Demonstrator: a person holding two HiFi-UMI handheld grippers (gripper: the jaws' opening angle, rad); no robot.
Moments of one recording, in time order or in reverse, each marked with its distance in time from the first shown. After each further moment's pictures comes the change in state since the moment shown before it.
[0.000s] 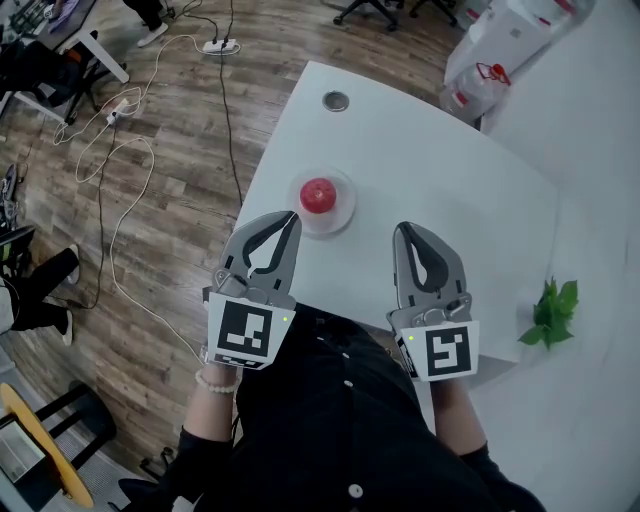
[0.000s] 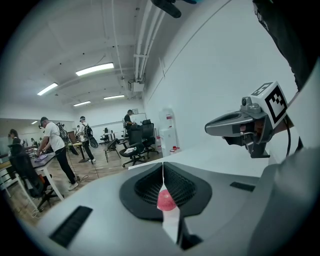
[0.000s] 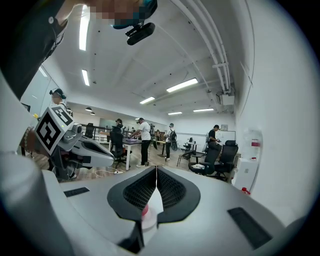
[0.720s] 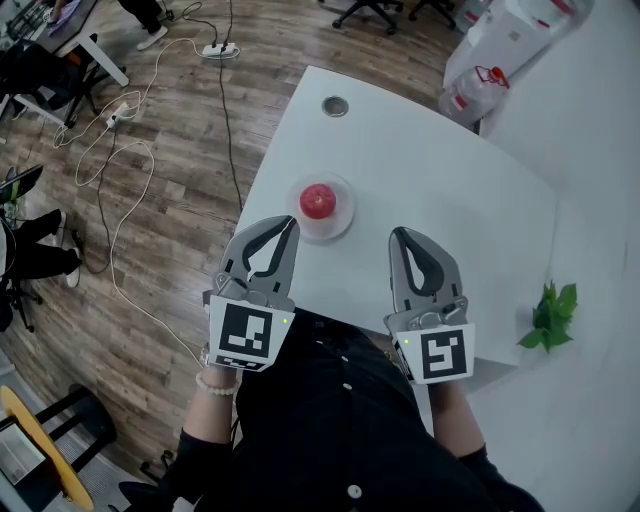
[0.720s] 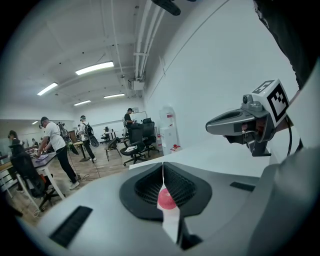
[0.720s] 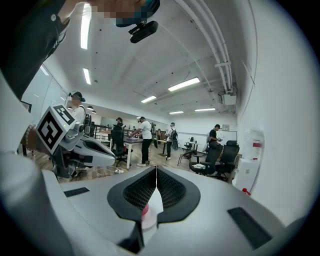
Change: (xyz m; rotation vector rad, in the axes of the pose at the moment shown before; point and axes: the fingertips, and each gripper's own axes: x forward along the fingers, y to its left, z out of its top) left arm 0.003 0.005 -0.006 0.018 0.013 -0.001; right arm 0.006 0.004 0.000 -0.014 0.005 0.011
